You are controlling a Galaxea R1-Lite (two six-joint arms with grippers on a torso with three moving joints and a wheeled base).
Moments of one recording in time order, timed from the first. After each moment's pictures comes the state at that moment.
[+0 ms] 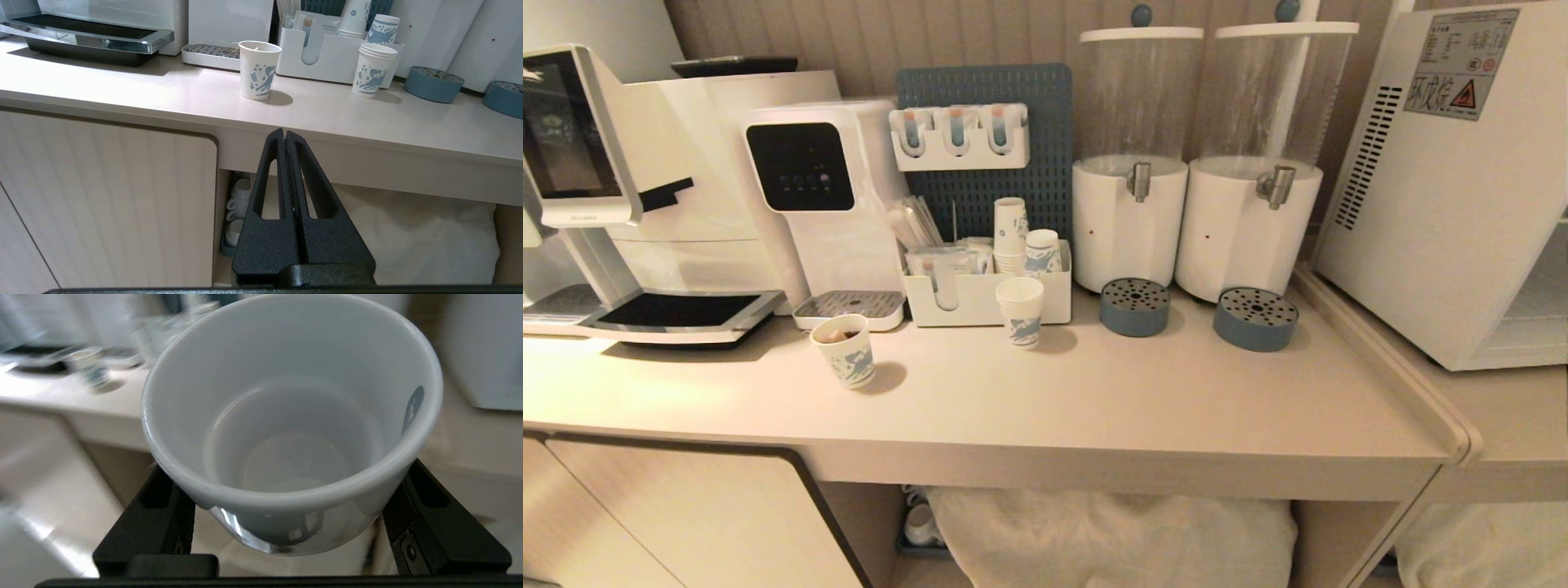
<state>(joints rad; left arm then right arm) 0.00 0.00 0.00 -0.13 -0.01 -0.15 -0.01 0.14 -0.41 0.23 0.28 0.06</state>
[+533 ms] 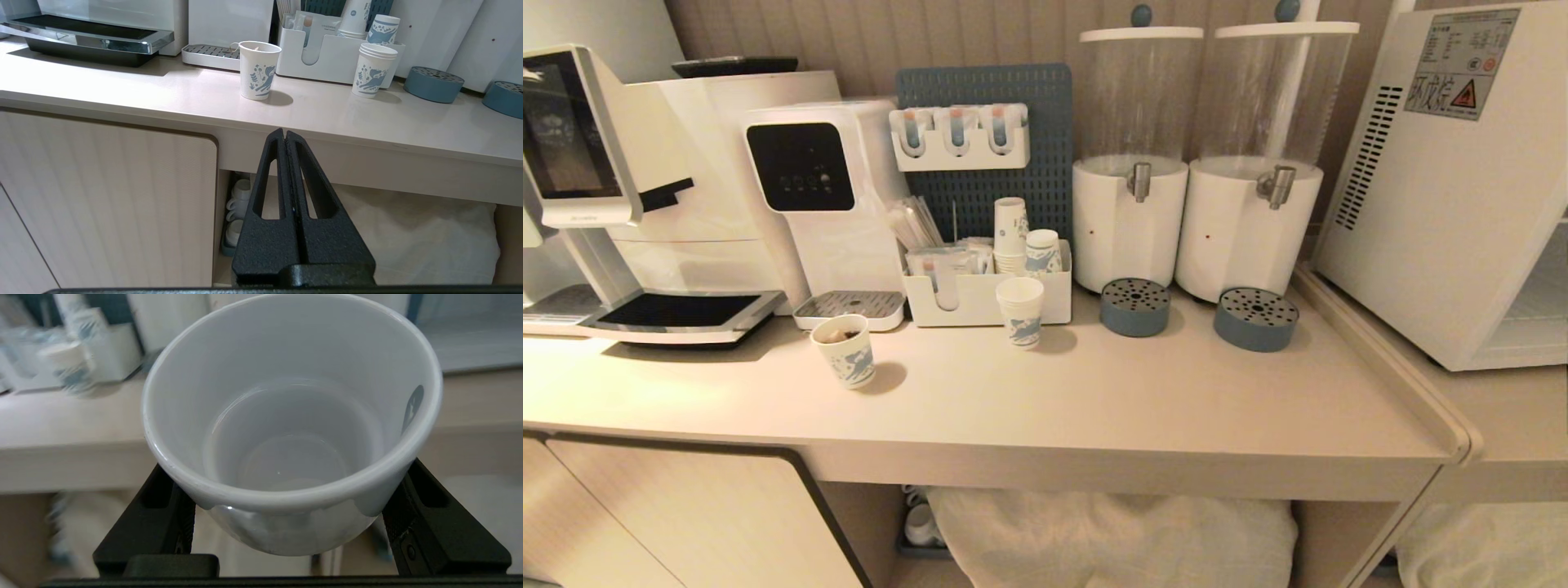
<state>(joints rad) 0.00 0.00 0.00 -0.13 -0.01 -0.15 0.00 0.00 -0.05 -0.06 -0.03 0.03</state>
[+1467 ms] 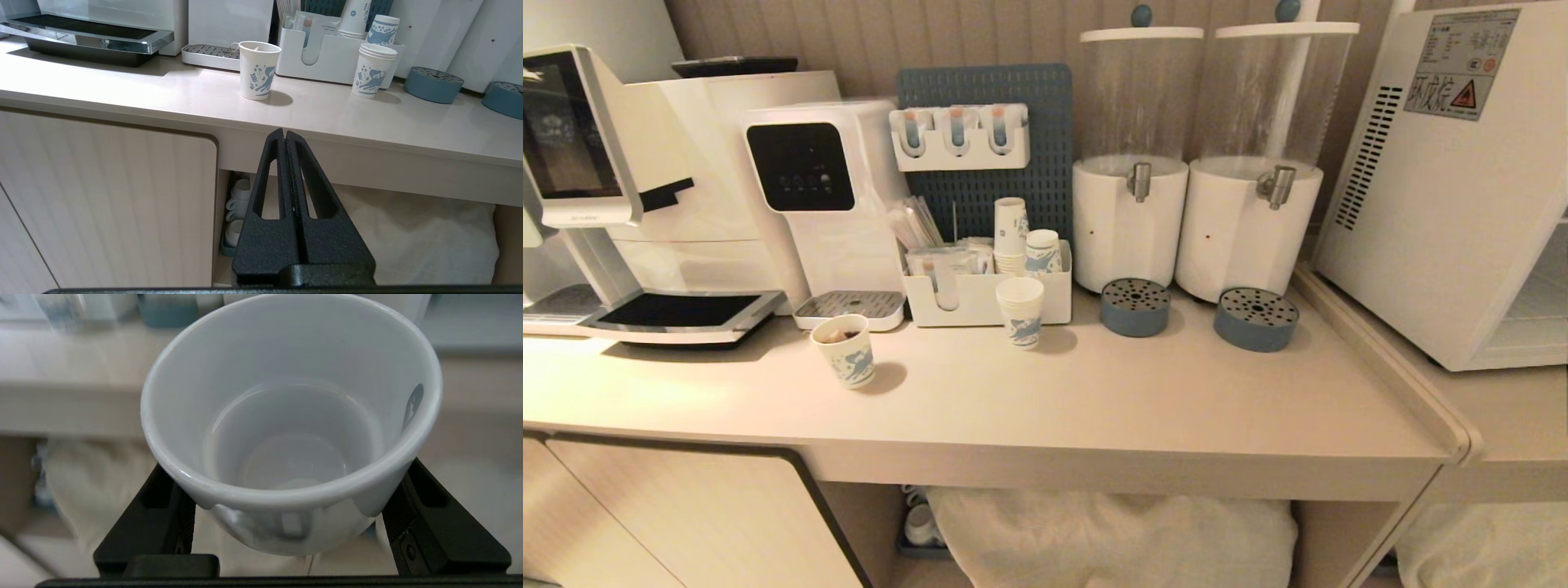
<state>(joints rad) 0.00 0.00 0.00 -0.13 -0.01 -0.16 0.00 0.00 -0.01 0.03 0.01 -0.05</state>
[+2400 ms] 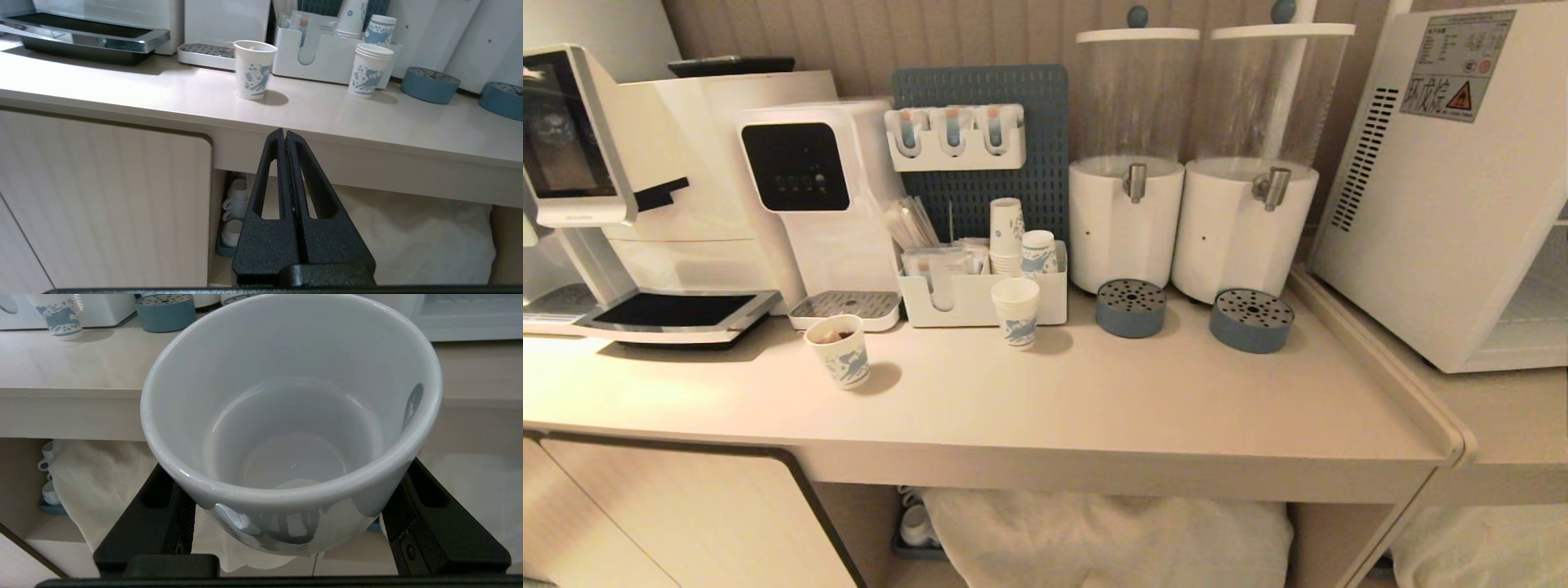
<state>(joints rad) 0.00 0.00 0.00 -0.13 -0.01 -0.15 0.00 0.00 -0.02 0.04 0.01 -0.02</state>
